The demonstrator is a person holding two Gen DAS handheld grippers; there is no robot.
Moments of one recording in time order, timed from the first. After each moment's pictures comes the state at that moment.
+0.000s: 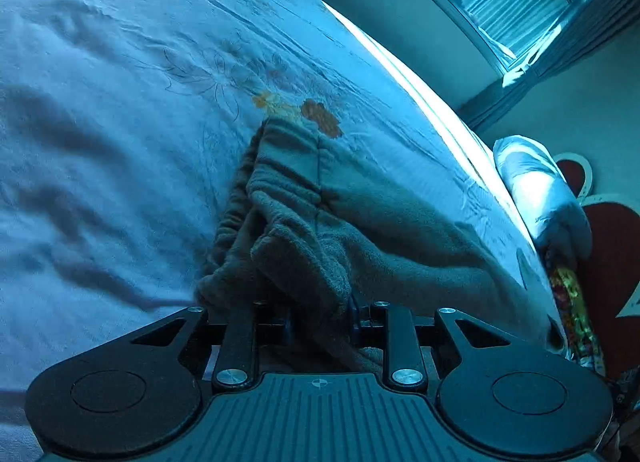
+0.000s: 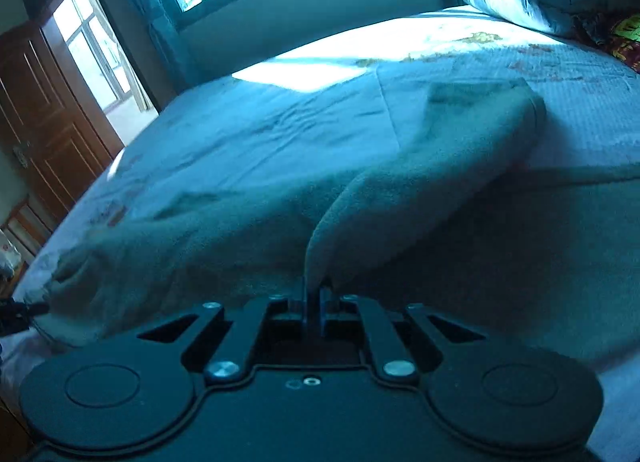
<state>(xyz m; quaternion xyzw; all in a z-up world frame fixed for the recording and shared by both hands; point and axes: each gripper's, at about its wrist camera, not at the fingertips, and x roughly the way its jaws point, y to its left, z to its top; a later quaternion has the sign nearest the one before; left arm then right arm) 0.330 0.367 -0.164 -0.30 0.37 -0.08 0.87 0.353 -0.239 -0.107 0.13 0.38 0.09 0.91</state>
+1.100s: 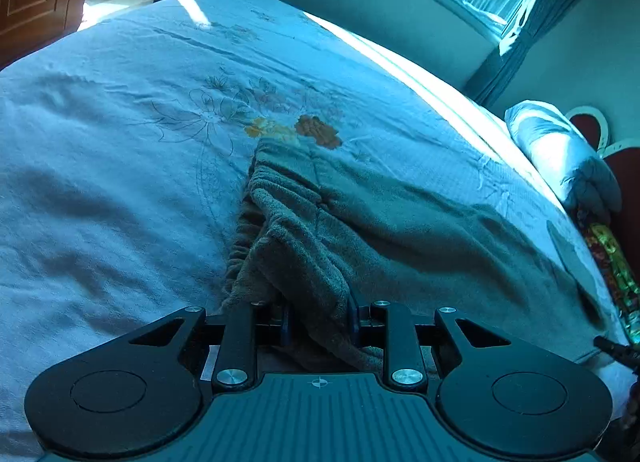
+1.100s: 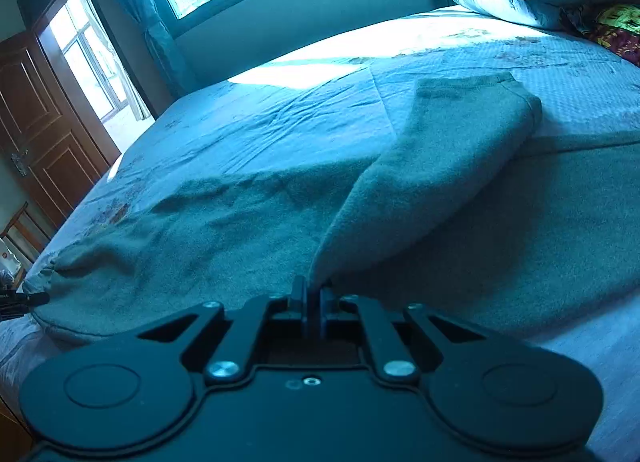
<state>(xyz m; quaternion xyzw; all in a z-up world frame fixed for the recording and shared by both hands) 0.335 0.348 -0.141 -0.19 0.40 -0.05 0.90 0.333 -0.238 -0.106 0.14 0.38 0.08 0.91</state>
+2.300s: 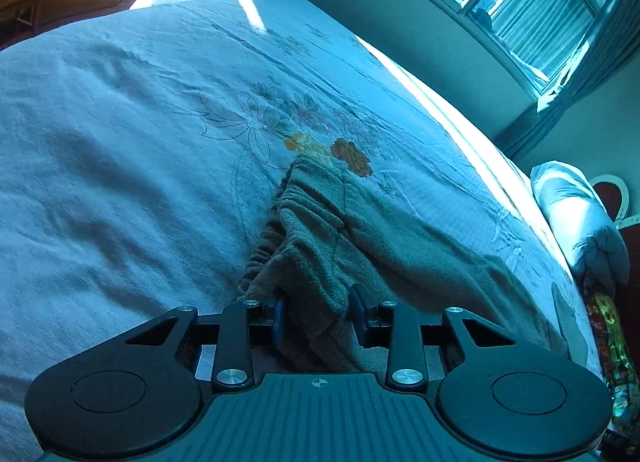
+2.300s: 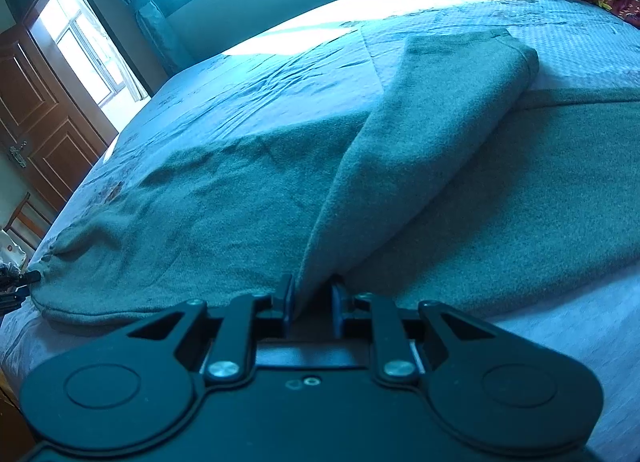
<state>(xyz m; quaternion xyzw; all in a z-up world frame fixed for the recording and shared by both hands) 0.321 0.364 -0.131 -0.29 0.36 0.00 0.89 0.334 -0.254 -0.122 0.16 0.40 0.09 0.90</state>
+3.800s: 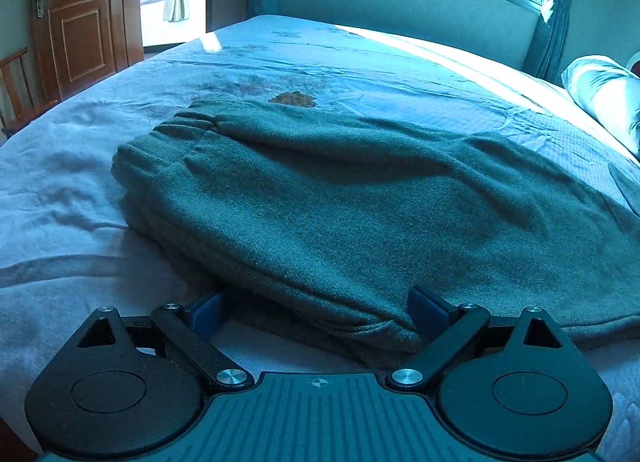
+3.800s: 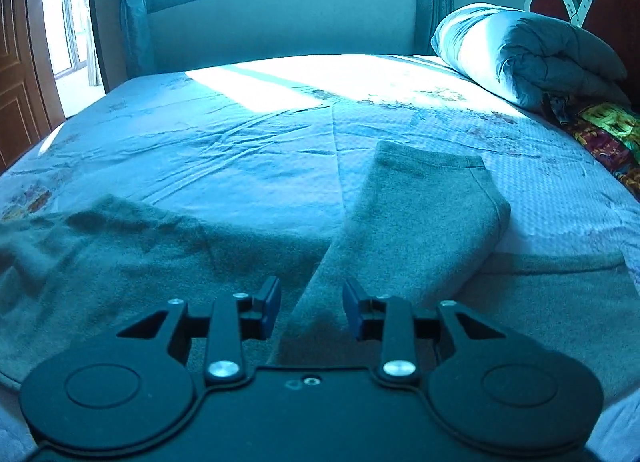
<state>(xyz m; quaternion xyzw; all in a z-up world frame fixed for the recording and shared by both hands) 0.284 0.174 -0.140 -0.07 0.36 0.10 0.92 0.393 -0.230 -0.085 -0.01 0.35 -0.01 0.94</state>
